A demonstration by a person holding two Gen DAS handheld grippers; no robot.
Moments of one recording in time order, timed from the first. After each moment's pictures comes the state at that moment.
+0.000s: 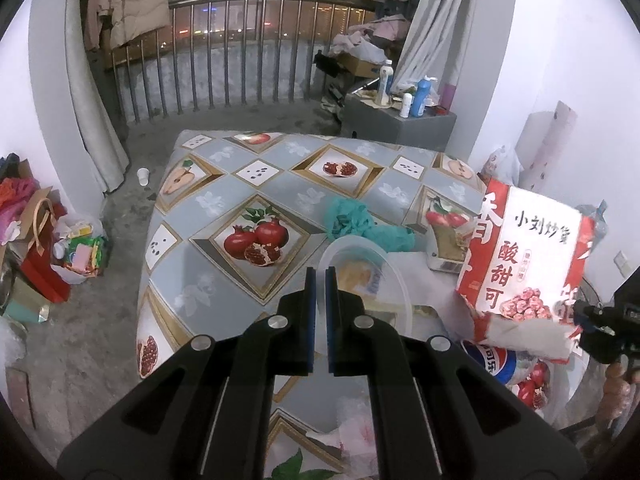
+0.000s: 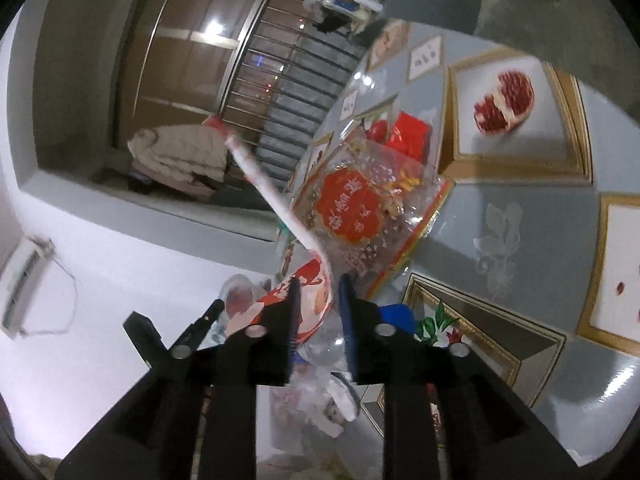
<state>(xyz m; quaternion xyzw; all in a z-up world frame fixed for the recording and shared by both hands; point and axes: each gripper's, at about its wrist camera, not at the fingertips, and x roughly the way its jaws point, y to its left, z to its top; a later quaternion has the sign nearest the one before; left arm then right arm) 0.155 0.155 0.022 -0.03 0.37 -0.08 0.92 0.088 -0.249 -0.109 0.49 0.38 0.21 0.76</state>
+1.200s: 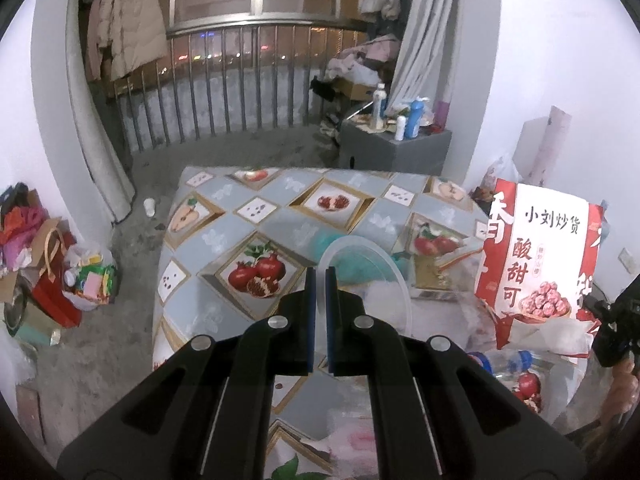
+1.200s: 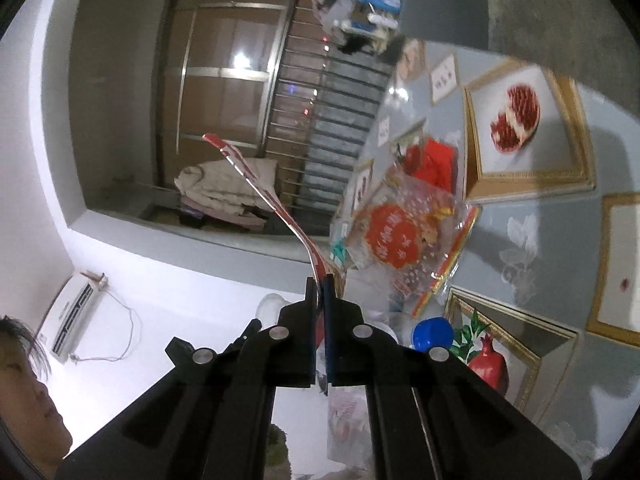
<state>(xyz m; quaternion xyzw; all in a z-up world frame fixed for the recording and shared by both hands) 0.135 0.139 0.068 0.00 0.32 -0.08 0.94 0.043 -0.278 -0.088 0.55 0.29 0.26 0.74</state>
